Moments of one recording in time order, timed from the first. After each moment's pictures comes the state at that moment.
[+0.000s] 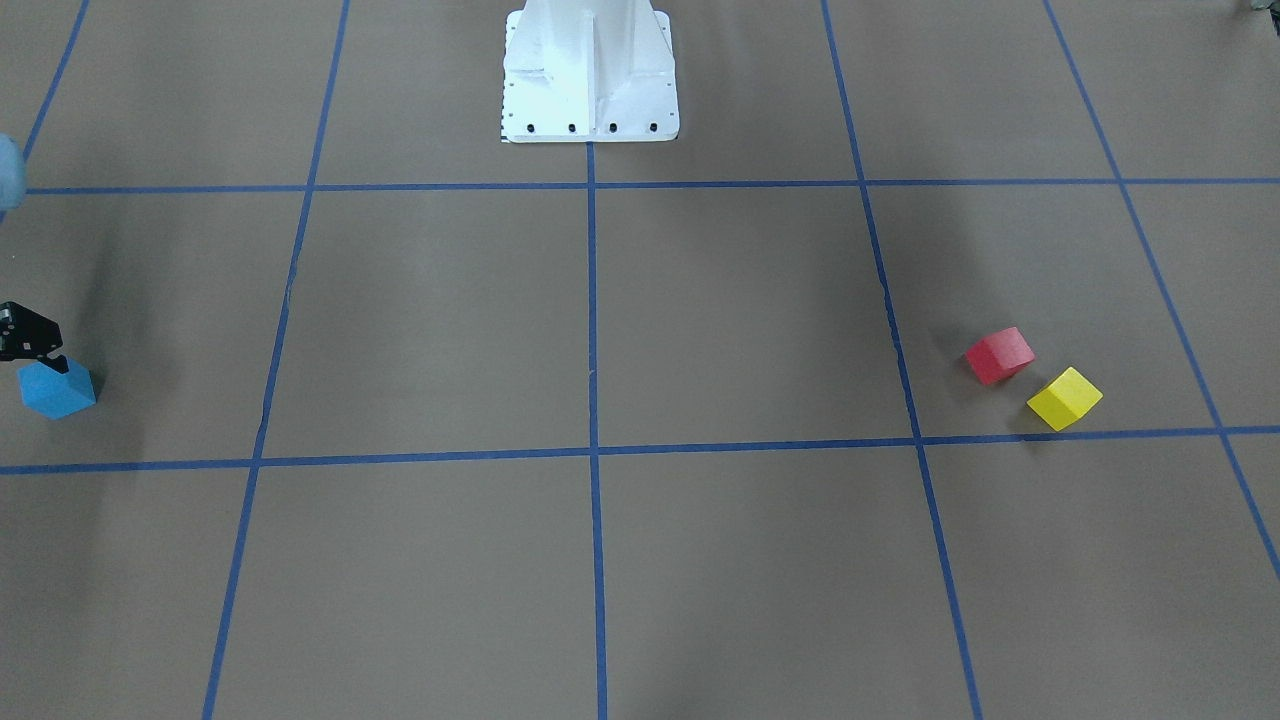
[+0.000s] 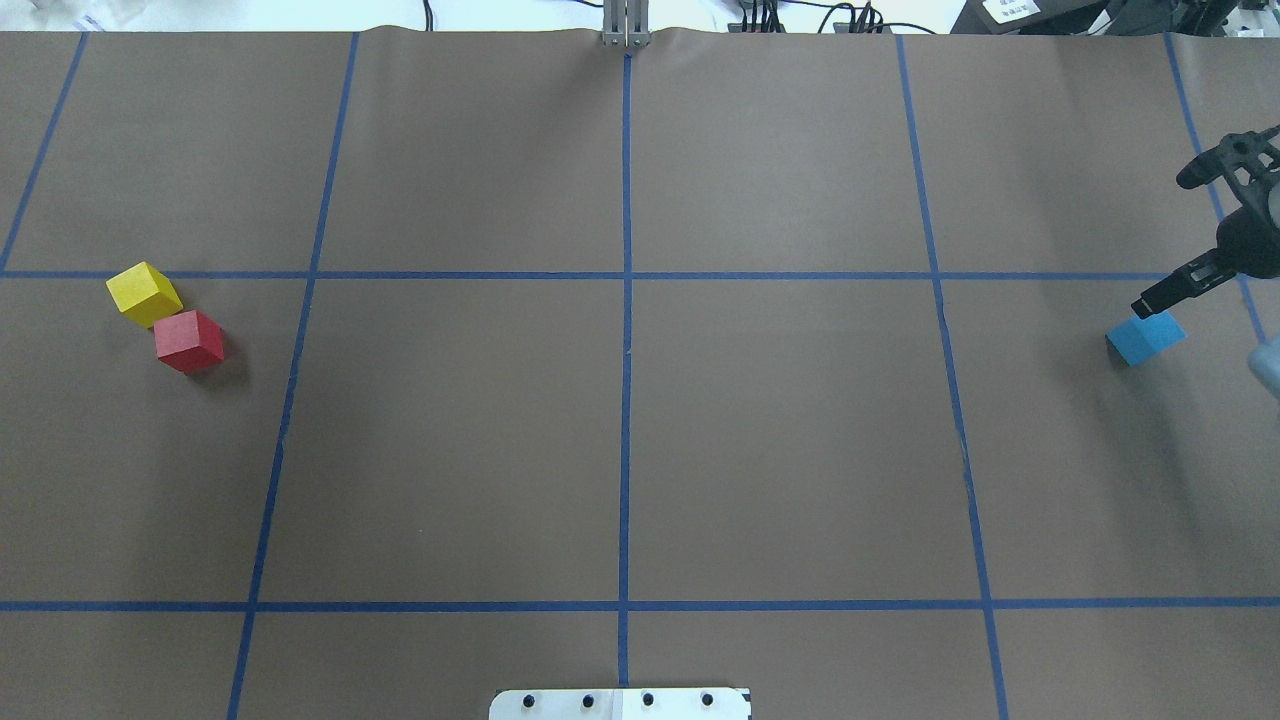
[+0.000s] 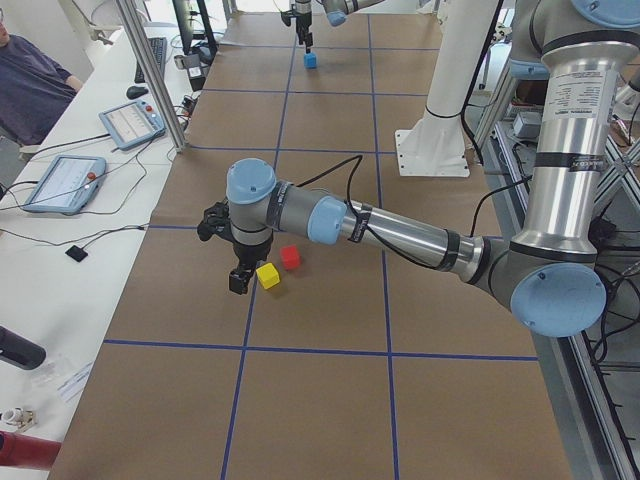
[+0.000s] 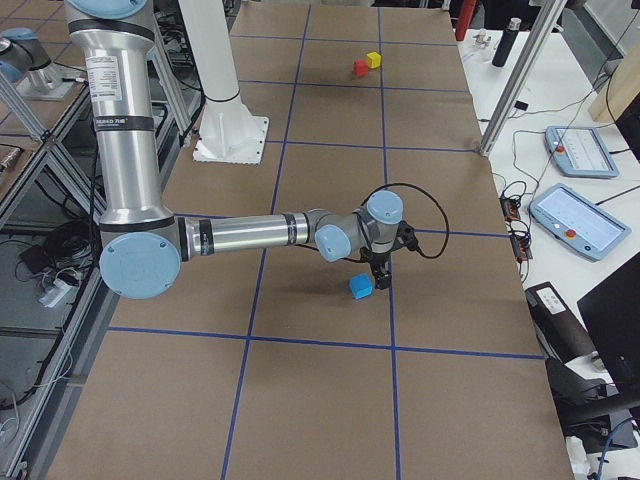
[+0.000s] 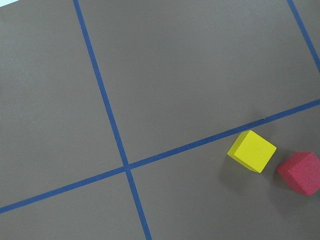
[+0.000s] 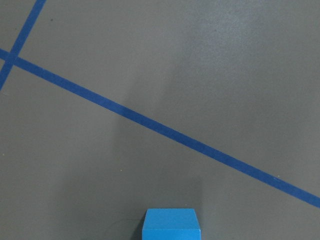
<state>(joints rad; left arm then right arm) -1.52 -1.64 -1.79 -1.58 -2.34 0.10 1.15 -1.49 1.55 -1.23 2.27 0.12</state>
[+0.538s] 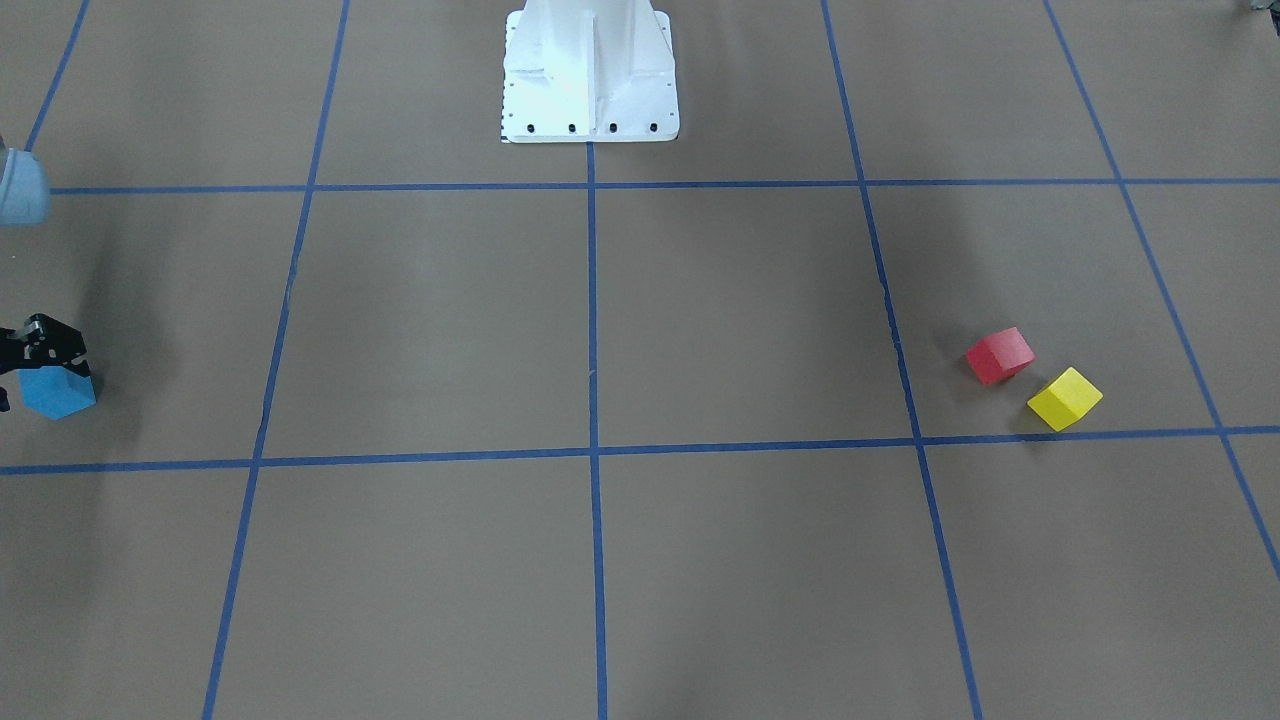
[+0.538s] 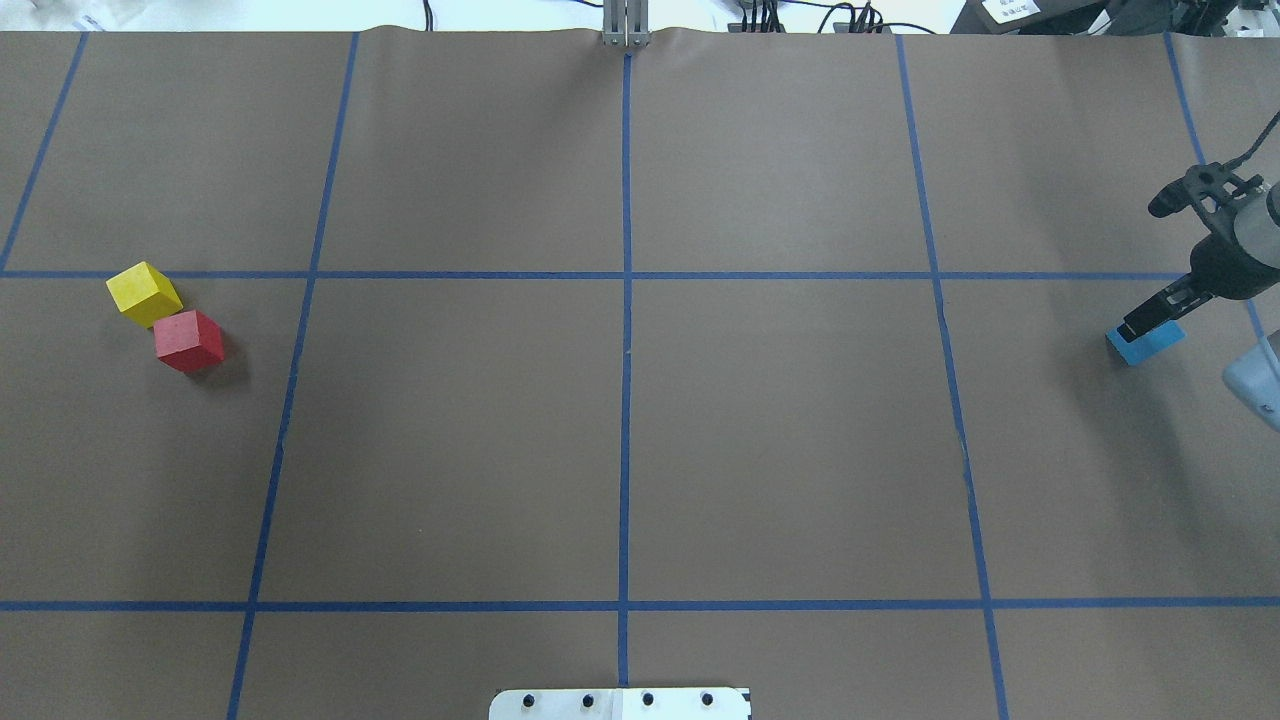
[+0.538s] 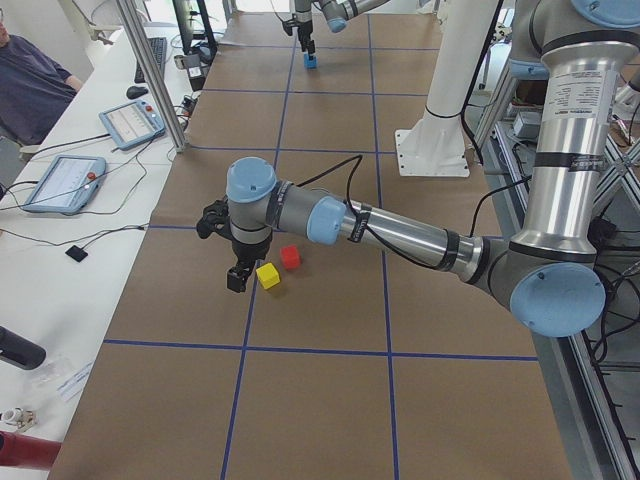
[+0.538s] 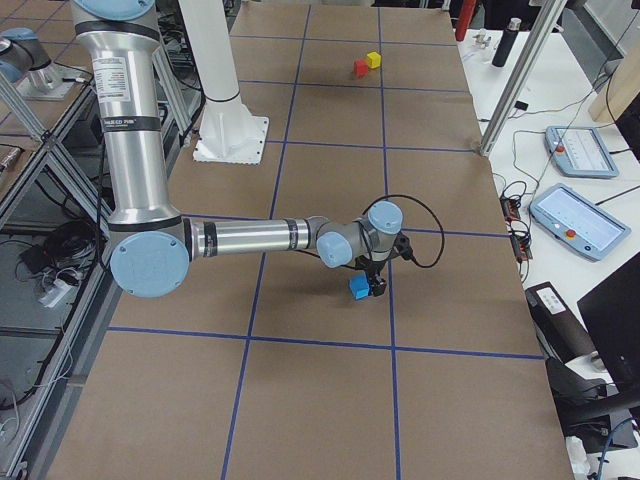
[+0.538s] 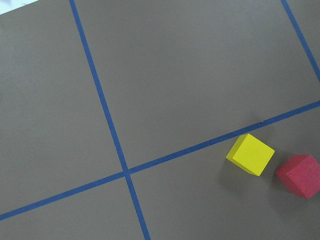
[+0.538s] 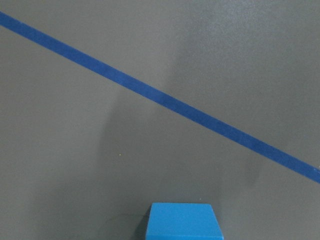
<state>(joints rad) -1.52 -1.64 -1.78 -1.59 -2.34 0.11 1.11 -1.48 1.48 -1.23 2.27 0.11</state>
